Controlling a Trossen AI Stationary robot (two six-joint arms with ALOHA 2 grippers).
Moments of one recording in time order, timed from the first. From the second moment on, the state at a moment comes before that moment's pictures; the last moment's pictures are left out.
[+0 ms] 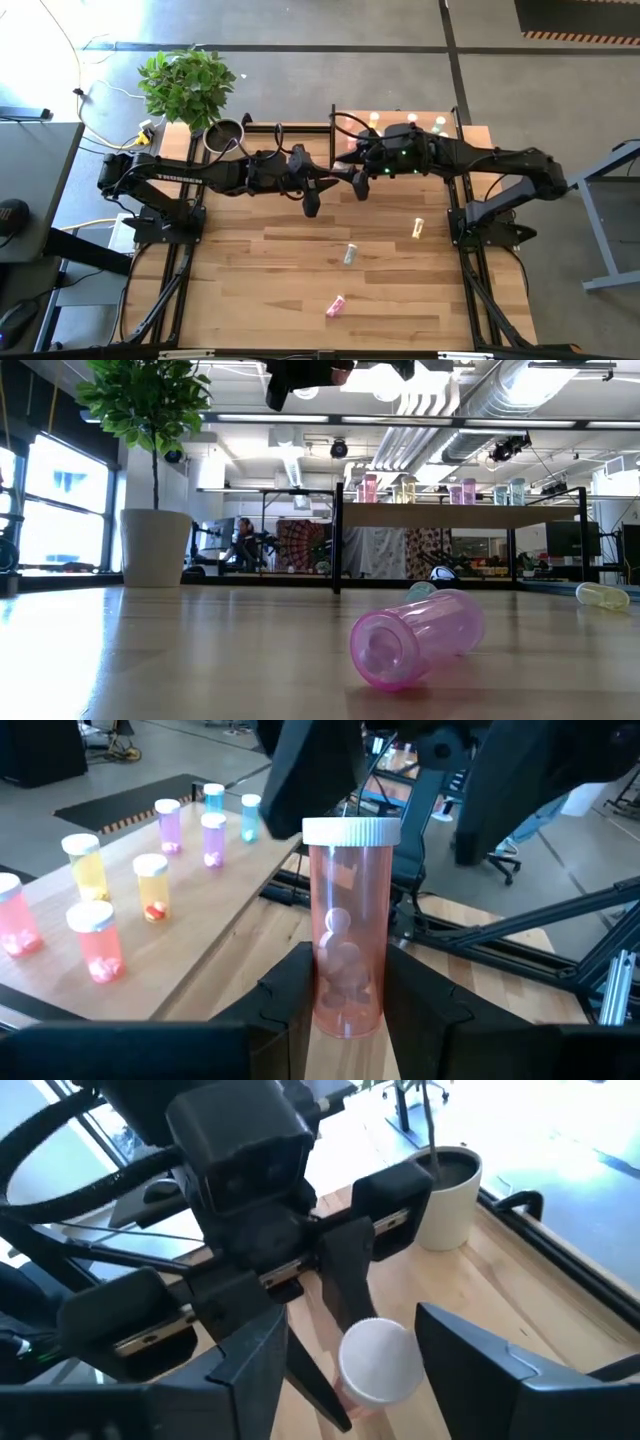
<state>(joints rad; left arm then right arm) 0.15 1.44 1.12 0.07 -0.18 -0.23 -0.09 1.37 1.39 -0.38 0.02 0.33</state>
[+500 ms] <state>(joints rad) 0.15 1.44 1.12 0.07 -0.19 -0.23 -0.08 1.37 1.39 -0.44 0.06 0.37</state>
